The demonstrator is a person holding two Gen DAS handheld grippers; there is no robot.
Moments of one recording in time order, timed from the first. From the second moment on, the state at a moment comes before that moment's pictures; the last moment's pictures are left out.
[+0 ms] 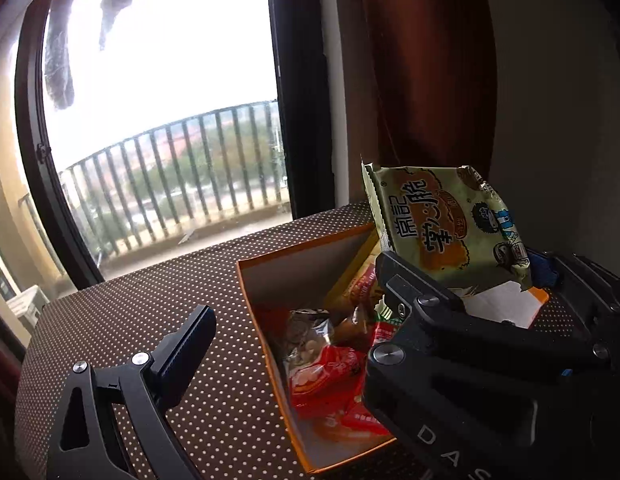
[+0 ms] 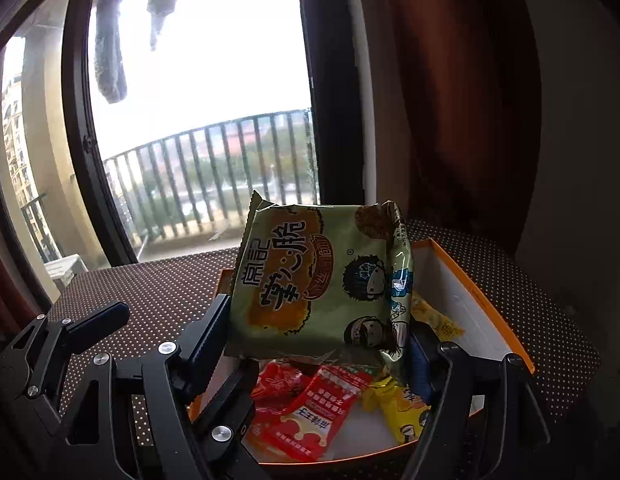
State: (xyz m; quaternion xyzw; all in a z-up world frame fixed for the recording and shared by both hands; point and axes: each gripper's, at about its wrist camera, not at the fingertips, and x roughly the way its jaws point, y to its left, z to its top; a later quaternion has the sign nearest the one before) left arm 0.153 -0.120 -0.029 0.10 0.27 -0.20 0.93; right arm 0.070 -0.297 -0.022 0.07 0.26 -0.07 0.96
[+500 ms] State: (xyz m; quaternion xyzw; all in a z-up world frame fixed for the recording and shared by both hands) left arm 0.176 -0.195 -0.067 0.14 0.34 -0.24 0.90; right arm 0.092 -0.352 -0.063 0.12 0.32 -0.12 0.93
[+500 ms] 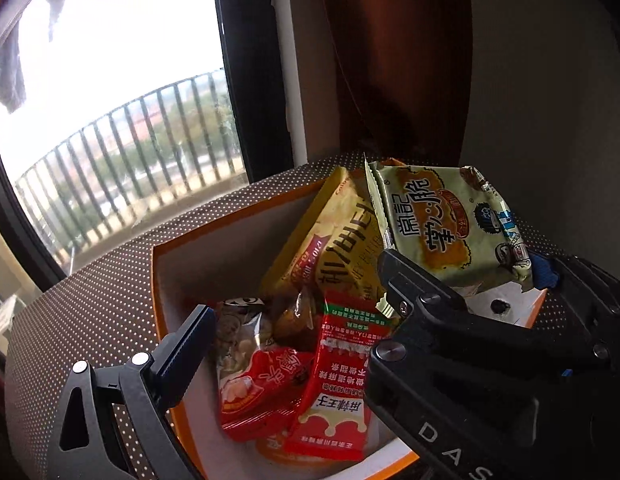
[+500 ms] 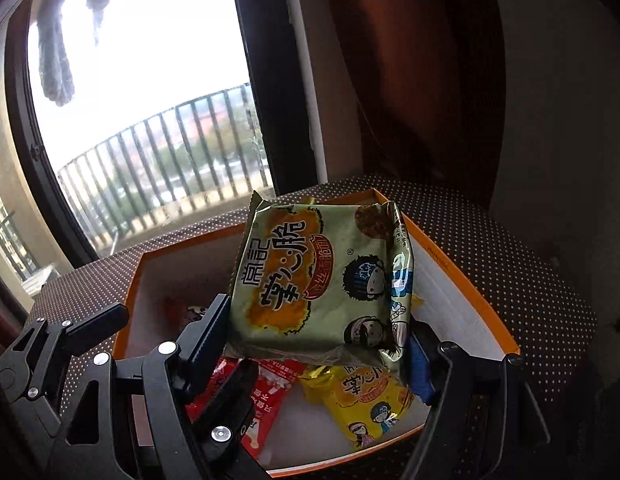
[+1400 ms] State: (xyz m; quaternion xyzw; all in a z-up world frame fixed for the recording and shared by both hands) left arm 0.197 -0.215 -0.085 0.18 0.42 -0.21 0.86; right arm 0.137 -0.373 -0.107 0.18 0.40 -0.13 0.89
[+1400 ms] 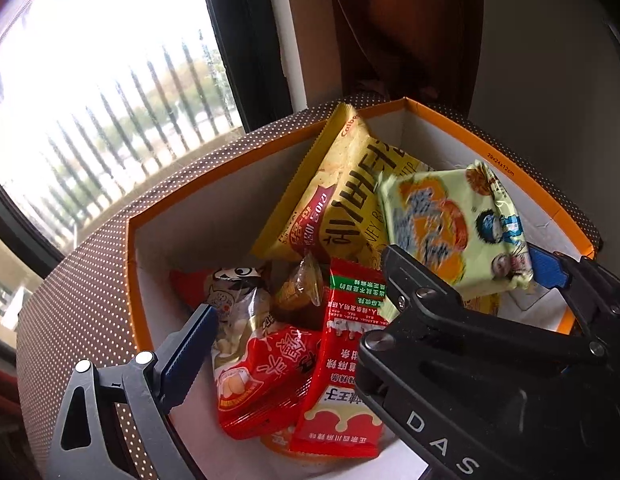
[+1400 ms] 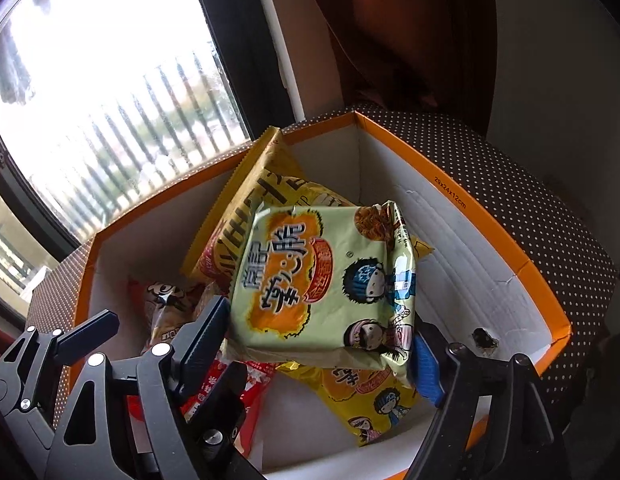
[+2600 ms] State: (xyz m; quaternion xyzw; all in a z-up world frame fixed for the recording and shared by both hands) left arm 0.090 -0.078 -0.007 0.06 0.25 -0.15 0.95; right arm 0.057 -0.243 -0.013 0.07 0.26 -0.08 0.96
